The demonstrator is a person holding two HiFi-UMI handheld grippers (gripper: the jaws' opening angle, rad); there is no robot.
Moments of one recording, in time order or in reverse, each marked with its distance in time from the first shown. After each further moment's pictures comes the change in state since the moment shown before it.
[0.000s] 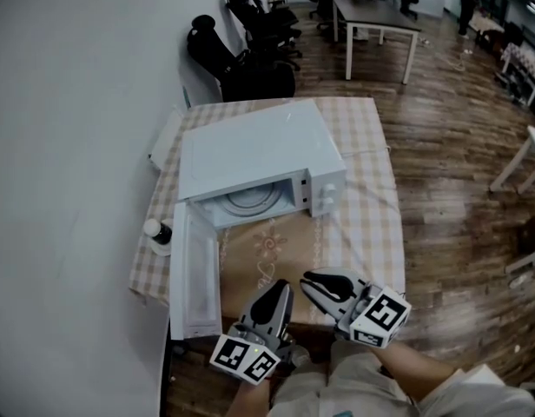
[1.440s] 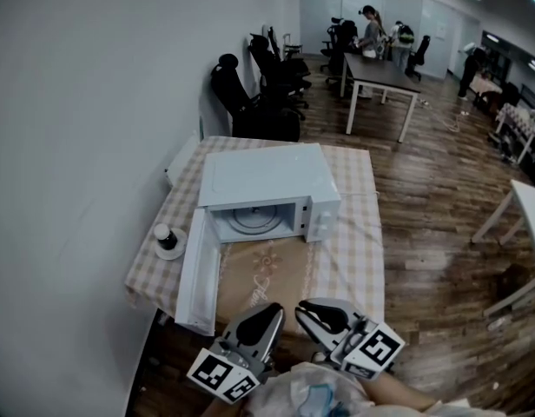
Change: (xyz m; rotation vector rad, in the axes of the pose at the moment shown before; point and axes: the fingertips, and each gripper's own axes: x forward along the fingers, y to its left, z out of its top) left arm -0.083 -0.077 0.062 0.138 -0.078 -0.142; right arm -0.034 0.108 0.056 -0.139 -0.105 0.021
